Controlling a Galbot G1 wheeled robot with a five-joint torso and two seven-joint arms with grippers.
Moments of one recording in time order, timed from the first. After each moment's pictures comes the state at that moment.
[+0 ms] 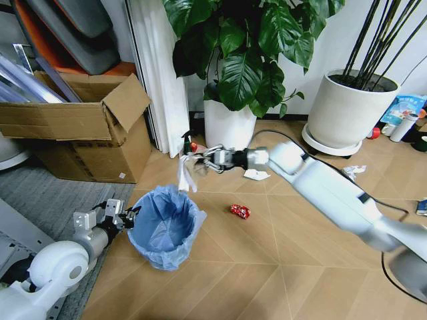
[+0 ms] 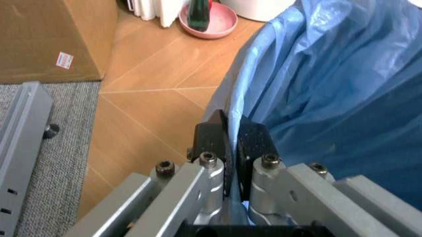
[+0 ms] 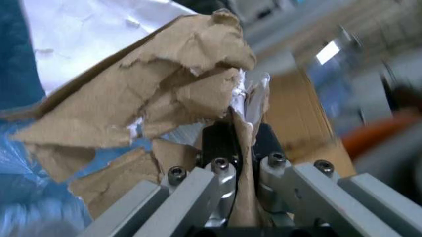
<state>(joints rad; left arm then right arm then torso) 1.34 -0.65 -0.44 -2.05 -1.00 0.43 -0.21 -0.14 1.11 -0.42 1.38 0.04 0.52 -0.80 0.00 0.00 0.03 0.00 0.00</state>
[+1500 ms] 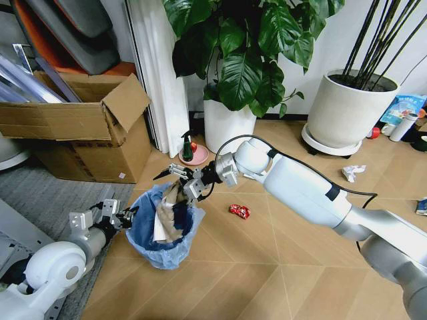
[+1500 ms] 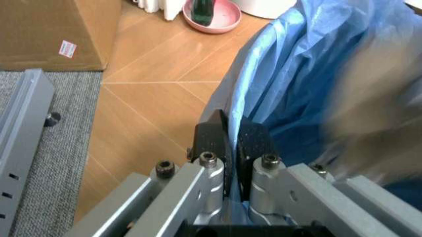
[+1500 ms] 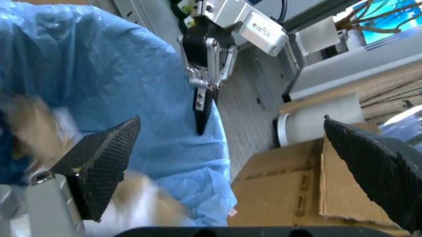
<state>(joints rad) 1.38 -0.67 -0.48 -2.06 -1.01 0.45 -0.21 -0.14 1.14 -0.49 1.44 0.02 0.53 -0.95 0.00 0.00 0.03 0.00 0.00</state>
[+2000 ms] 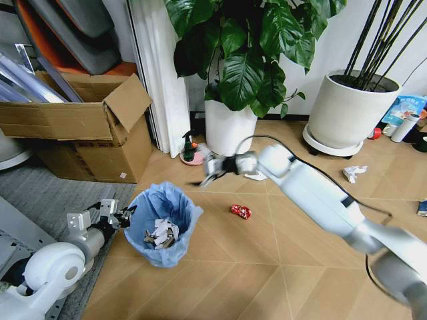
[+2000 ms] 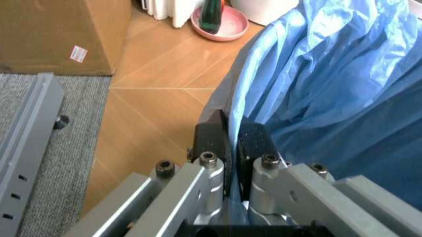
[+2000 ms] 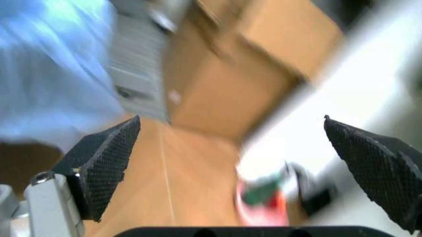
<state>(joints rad) 1.38 -0.72 -0.51 -2.06 -0.99 0.45 -0.21 -0.48 1.03 -0.15 1.32 0.19 0.24 -0.57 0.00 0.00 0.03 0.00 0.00</state>
